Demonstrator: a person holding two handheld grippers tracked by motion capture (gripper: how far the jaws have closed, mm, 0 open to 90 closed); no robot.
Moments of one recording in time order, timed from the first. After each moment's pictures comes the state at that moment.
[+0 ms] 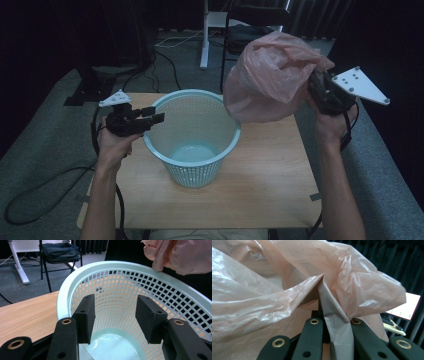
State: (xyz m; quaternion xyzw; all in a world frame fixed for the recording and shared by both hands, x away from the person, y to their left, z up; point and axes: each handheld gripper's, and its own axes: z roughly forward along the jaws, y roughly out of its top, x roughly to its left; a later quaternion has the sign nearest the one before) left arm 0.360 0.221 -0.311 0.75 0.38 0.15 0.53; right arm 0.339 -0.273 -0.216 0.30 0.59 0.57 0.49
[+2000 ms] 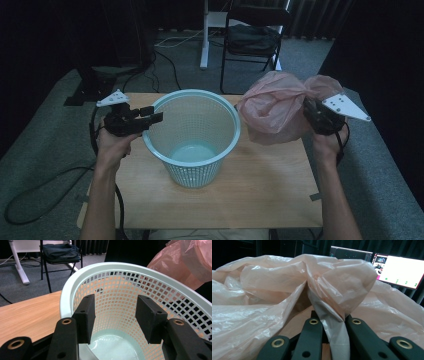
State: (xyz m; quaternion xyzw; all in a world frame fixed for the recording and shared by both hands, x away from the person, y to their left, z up) left arm 0.360 0.225 -0.311 0.74 0.38 0.15 0.53; right arm 0.350 -0.296 -0.292 0.36 0.63 0.53 0.44
